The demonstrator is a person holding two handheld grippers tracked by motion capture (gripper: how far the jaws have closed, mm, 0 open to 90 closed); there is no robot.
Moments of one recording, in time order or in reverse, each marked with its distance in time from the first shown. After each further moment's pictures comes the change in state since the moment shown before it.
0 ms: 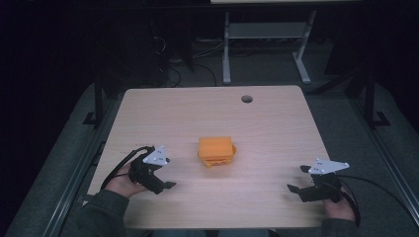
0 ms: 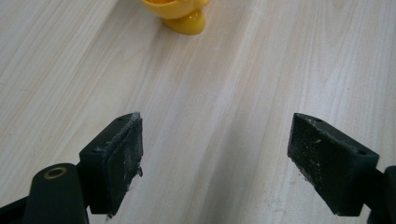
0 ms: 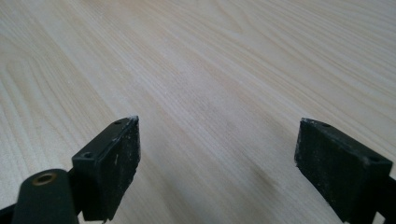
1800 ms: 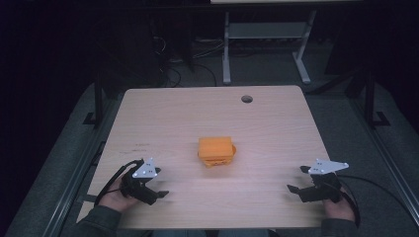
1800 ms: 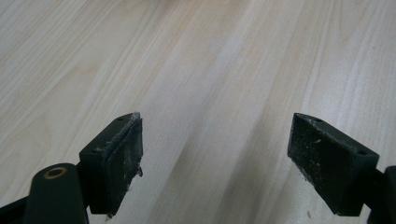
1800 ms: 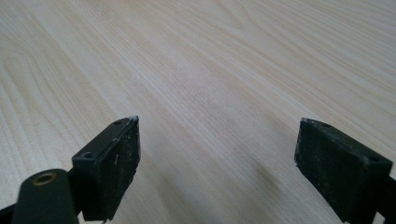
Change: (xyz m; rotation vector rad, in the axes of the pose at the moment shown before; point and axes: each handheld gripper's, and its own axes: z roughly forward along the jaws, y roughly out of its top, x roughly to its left) left arm -0.015 -0.049 0.008 -0.048 0.069 -0.079; right arm 0.000 -0.001 0.001 0.009 0.002 0.011
